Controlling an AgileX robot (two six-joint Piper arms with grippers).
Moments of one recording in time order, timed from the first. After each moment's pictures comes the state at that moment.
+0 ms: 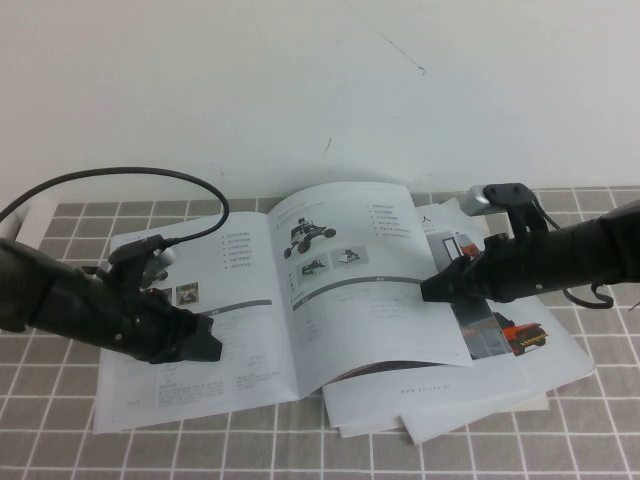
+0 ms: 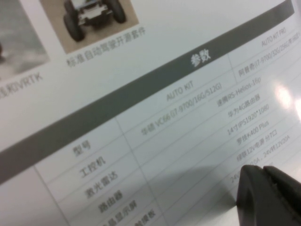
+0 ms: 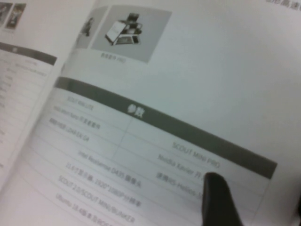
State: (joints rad) right arm 0.19 2.16 -1.28 1.33 0.68 -1.37; left arm -0.01 1.98 -1.08 -1.08 0.75 1.01
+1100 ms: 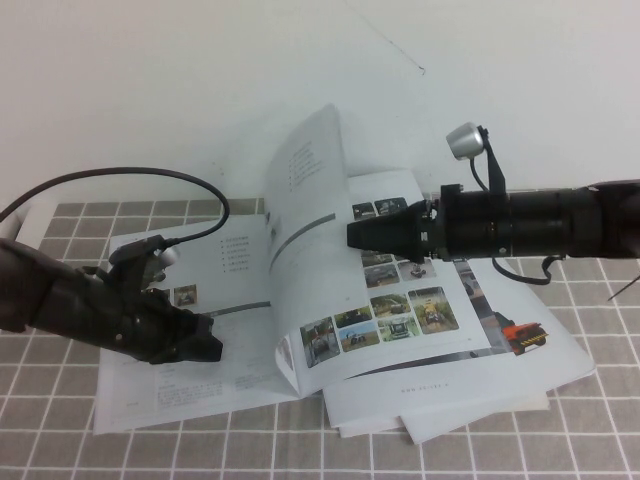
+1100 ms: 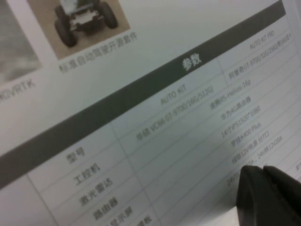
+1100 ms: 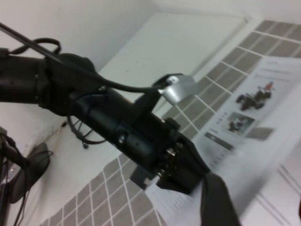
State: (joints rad) right arm 0.25 2.13 -1.33 1.69 1.14 -1.58; left arm -0.01 1.98 -1.08 -1.08 0.75 1.01
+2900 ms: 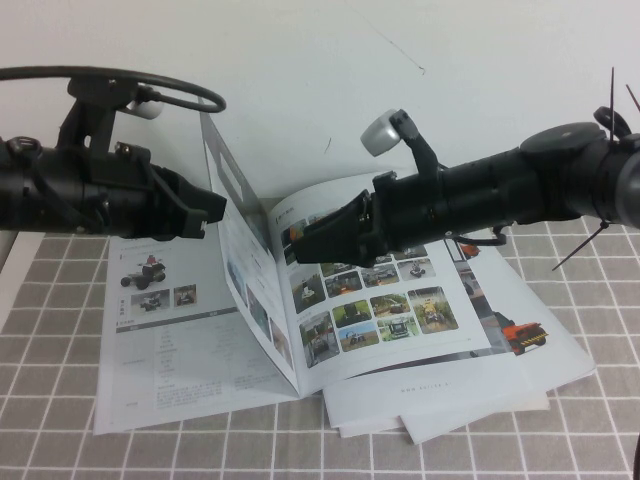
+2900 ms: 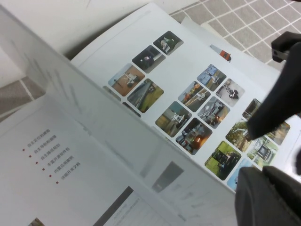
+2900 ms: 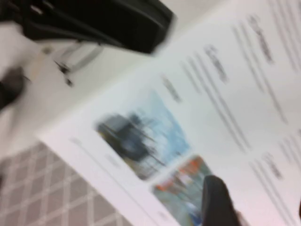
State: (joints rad) right arm 0.38 2.13 -1.55 1.43 1.06 -1.44; left arm -0.09 1.52 -1.15 -1.03 0.74 1.06
